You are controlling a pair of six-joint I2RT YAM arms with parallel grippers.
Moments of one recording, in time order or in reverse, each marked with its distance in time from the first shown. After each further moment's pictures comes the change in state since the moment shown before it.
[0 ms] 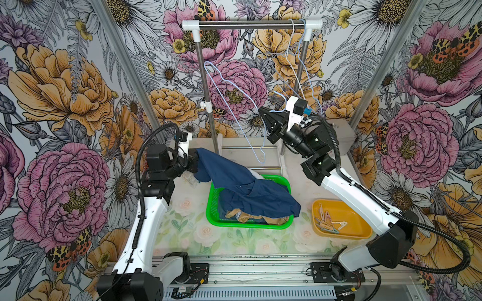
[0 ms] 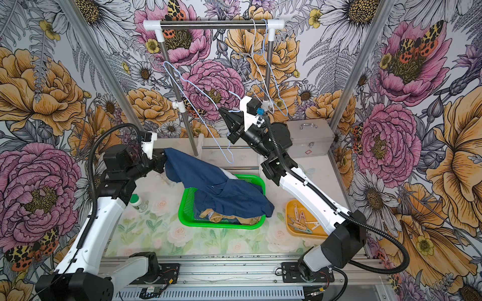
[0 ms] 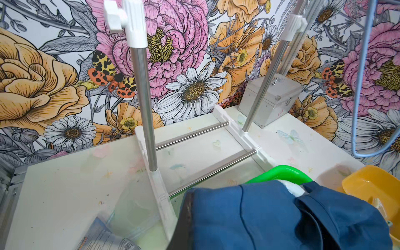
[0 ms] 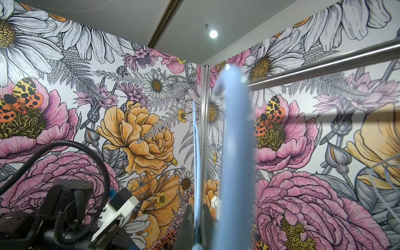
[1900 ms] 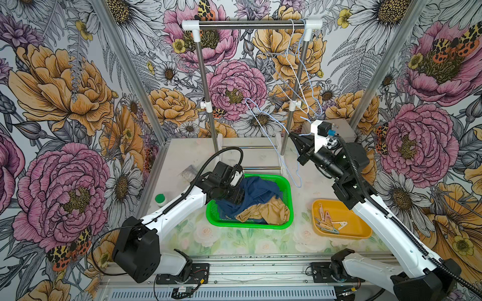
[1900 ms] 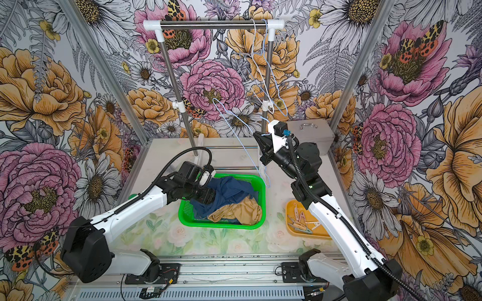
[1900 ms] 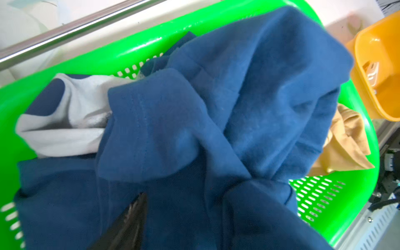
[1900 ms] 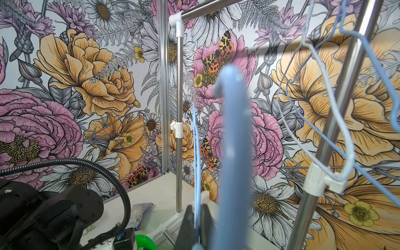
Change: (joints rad) left arm -0.623 0.296 0.010 -0.417 -0.369 -0.127; right arm -0.190 -0.383 -0.352 -0.357 0.008 -0.118
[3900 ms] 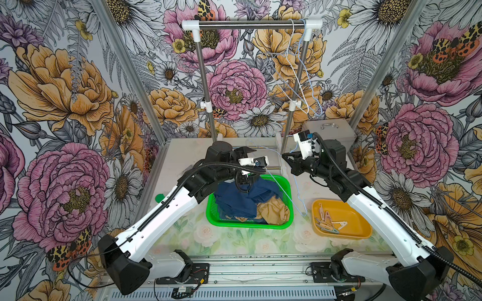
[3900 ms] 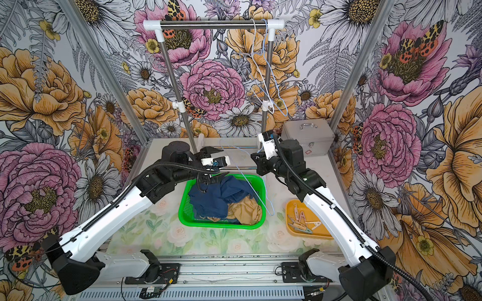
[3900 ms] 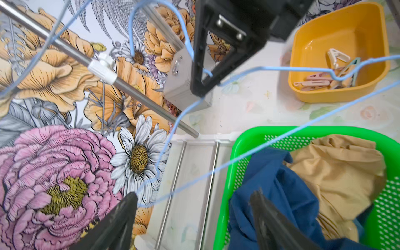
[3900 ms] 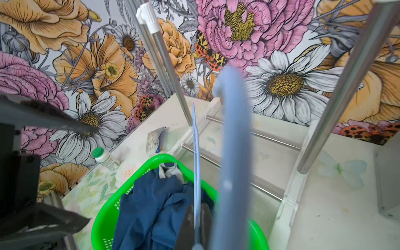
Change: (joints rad) left arm -0.101 -0.087 0.278 0.272 0.063 0.926; right arm 0.053 0.092 0.109 -0.574 0.061 0.144
